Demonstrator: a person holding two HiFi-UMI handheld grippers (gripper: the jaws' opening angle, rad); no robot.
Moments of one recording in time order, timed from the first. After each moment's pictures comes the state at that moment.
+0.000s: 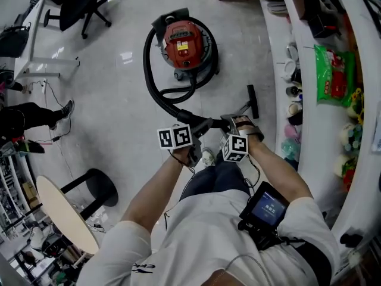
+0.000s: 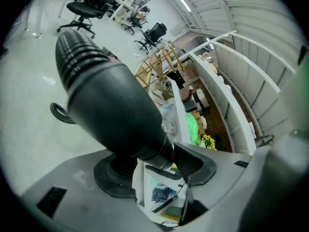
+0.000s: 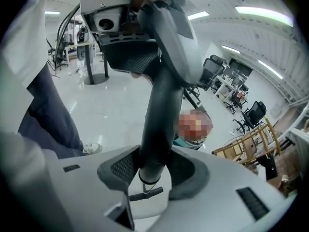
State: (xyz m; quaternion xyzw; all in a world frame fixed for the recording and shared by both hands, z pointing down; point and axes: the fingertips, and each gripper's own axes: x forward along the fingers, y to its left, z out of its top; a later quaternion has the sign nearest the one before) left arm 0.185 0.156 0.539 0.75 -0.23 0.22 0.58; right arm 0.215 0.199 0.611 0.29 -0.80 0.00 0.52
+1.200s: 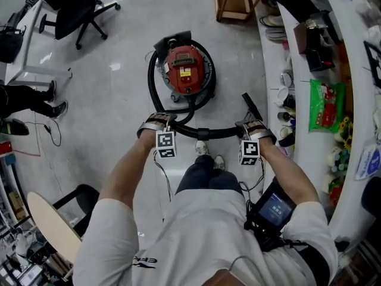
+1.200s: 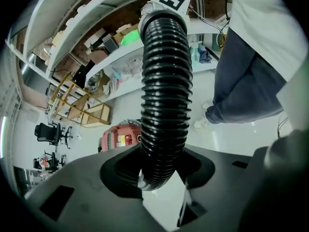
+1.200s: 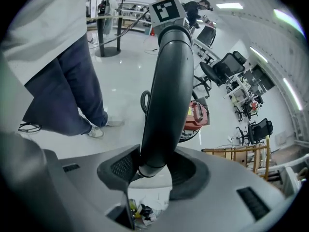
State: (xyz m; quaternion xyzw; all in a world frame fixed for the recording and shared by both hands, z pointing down) left arm 0.082 -0.001 0.606 0.75 0.08 0.59 -0.27; right arm 0.299 0.118 0.599 0.20 -0.74 -0.06 0.65
